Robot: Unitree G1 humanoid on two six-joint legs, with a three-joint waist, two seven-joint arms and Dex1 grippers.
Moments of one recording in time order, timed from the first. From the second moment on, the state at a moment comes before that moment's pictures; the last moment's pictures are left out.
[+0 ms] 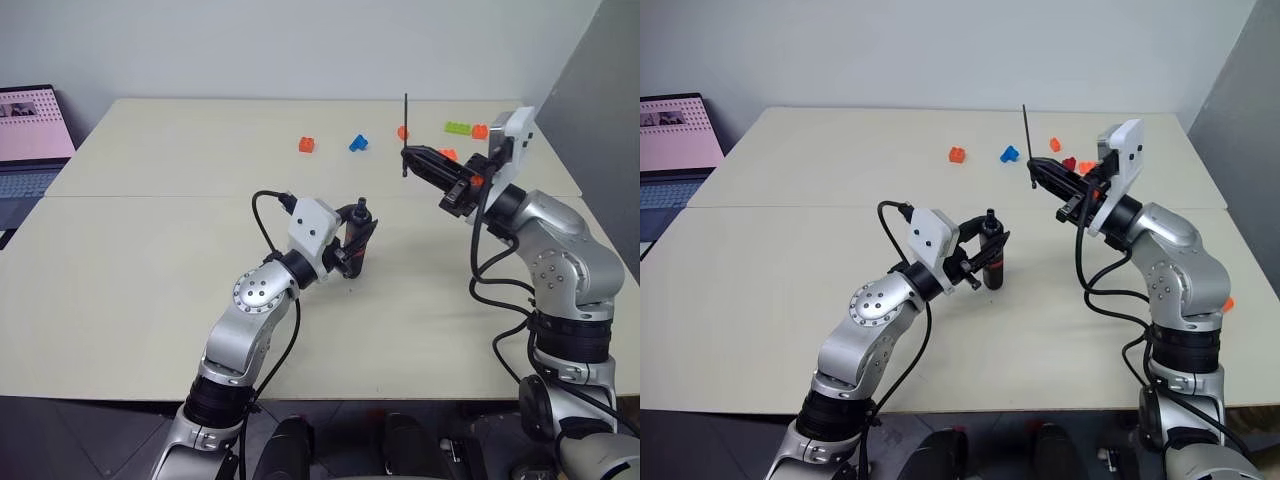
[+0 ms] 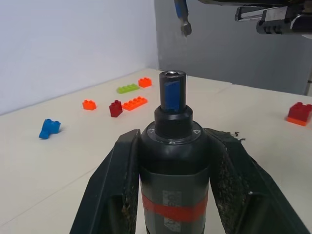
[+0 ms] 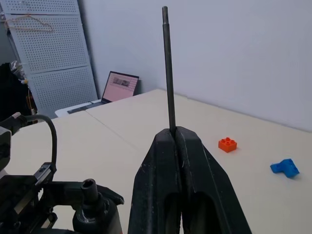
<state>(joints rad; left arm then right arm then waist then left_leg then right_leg) -0.39 0.19 -0.19 -0.28 -0.17 0.34 -0.42 -0.68 -0.35 -0.16 -0.22 0.48 0.63 0.68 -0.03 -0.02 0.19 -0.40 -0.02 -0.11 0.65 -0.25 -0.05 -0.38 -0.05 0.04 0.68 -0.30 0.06</state>
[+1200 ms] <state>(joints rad) -0.47 0.34 -0.14 -0.27 -0.42 0.47 -0.74 -0.63 -0.44 -0.18 -0.33 0.86 0.70 0.79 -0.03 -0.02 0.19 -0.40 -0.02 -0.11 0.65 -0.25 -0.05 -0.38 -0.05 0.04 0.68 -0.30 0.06</state>
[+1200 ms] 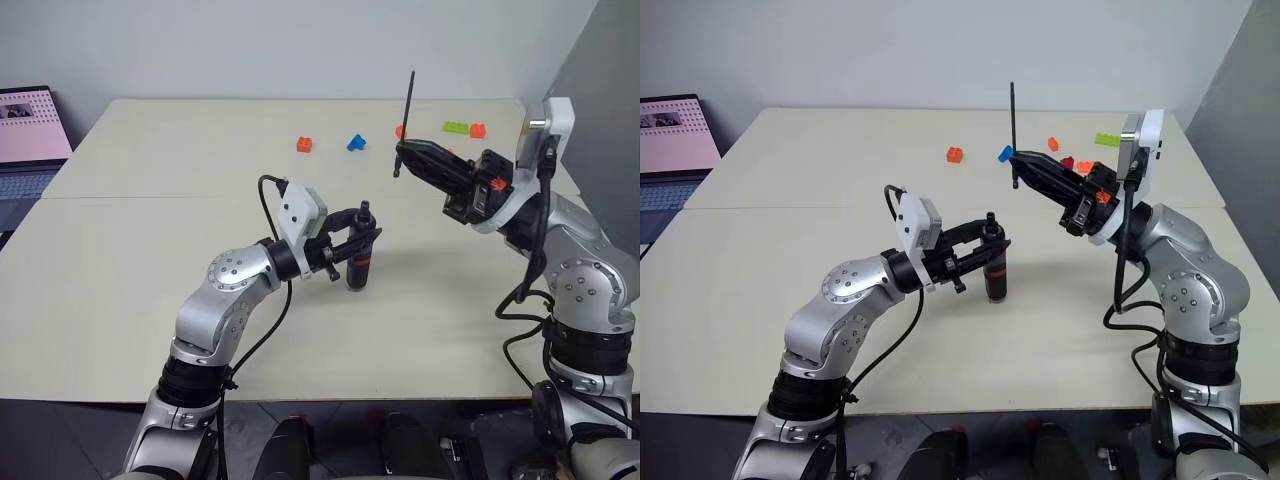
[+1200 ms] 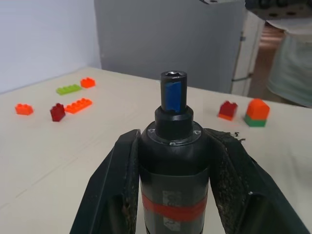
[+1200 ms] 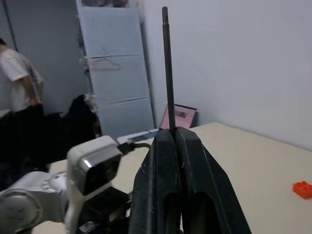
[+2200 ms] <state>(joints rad) -0.44 0.37 -0.15 -0.24 -0.38 0.36 -0.80 -0.64 -0.41 -0.01 -0.14 0.73 0.51 1.00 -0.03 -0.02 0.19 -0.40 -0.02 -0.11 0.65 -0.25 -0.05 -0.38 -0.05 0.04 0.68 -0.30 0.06</state>
